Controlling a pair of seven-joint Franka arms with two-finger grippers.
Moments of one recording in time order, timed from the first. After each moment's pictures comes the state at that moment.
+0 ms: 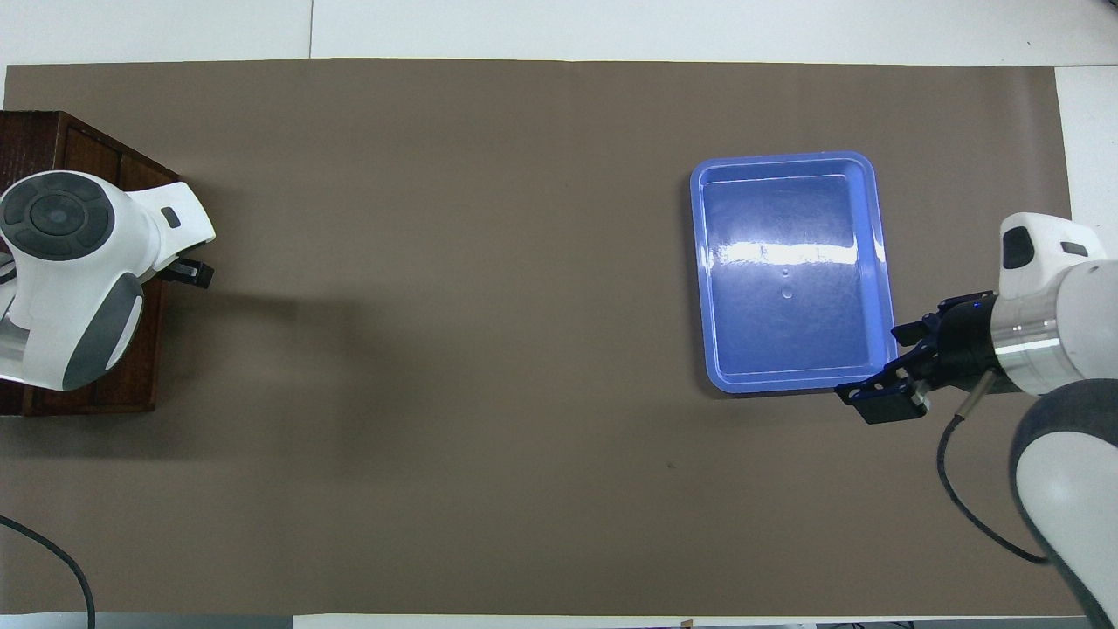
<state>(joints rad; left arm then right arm) -0.02 0.17 -0.07 -2.00 0.55 2.22 -0.08 0.18 -0.24 -0.01 -2.07 0.33 1.83 -0.81</state>
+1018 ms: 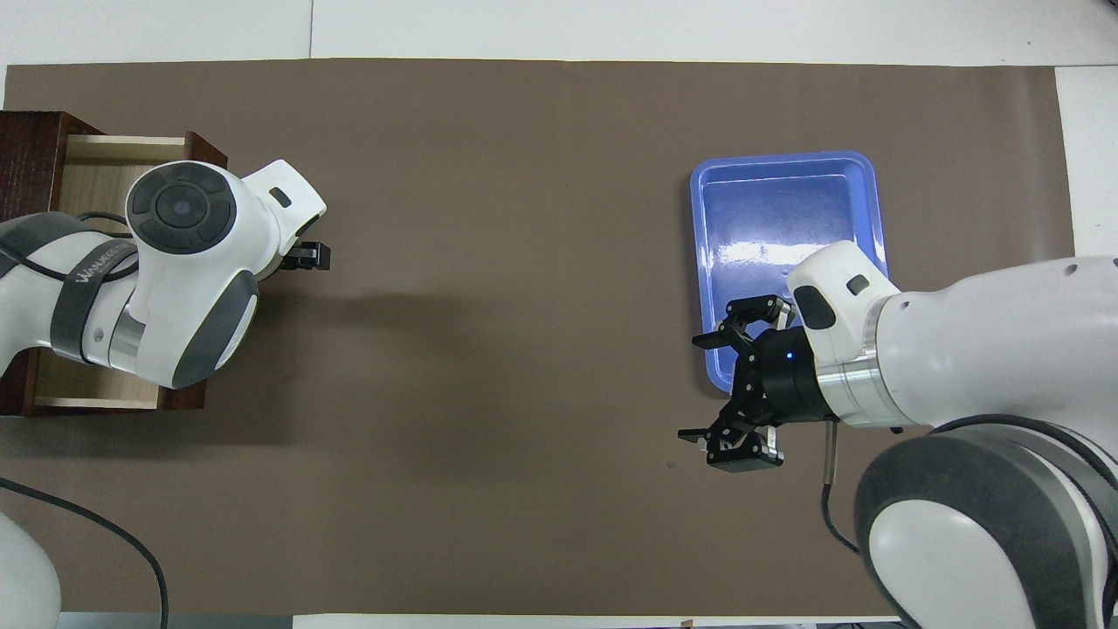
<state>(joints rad) -0.20 0.18 -0.07 -1.95 0.37 2.15 -0.35 0.32 -0.22 -0.01 -2.10 0.57 1.91 -1.14</state>
